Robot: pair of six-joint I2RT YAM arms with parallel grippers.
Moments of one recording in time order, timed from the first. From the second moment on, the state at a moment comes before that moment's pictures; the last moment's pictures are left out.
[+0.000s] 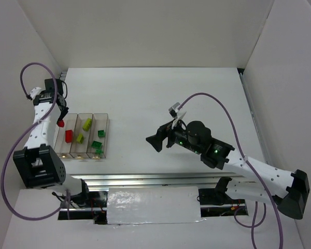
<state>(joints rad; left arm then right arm) 0.21 1.45 1.32 -0.90 -0.52 -0.80 0.95 0.97 0.77 0.02 0.03 0.33</state>
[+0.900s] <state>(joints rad) 0.26 1.45 1.27 -0.80 -0.33 -0.69 0.88 1.25 0.90 -0.33 0.34 0.61</state>
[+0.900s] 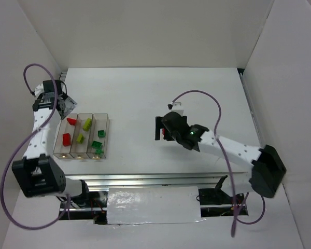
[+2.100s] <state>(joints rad) -0.23 1.00 1.03 -0.75 -0.20 -0.47 0.66 1.86 1.15 -0.38 0.35 0.67</state>
